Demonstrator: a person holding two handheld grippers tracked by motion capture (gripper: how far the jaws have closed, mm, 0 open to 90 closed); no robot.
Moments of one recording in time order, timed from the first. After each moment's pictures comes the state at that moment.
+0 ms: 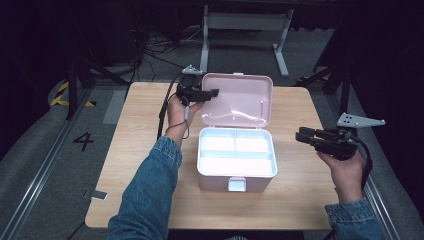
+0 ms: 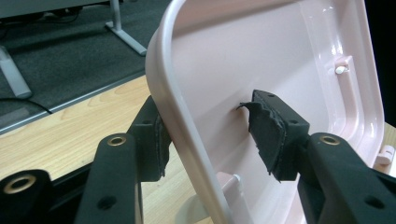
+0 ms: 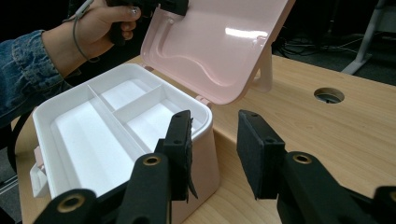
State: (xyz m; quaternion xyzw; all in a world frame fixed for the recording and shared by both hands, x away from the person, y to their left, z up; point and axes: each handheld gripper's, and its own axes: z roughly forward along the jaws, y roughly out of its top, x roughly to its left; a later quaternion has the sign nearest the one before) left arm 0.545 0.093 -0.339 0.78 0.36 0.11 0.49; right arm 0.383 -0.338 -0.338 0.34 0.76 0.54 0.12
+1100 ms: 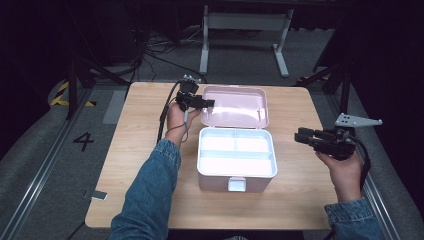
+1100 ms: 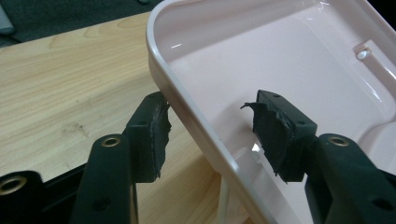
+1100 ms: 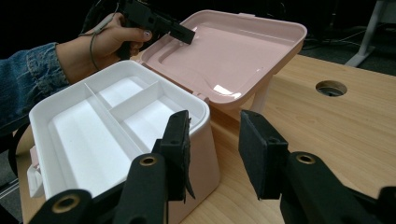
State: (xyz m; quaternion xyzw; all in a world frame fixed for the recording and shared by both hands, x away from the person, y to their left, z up) left arm 0.565 0.100 -0.382 0.80 0.42 0.05 0.43; right arm 0.387 -0.338 -0.344 0.35 0.76 0.54 0.11
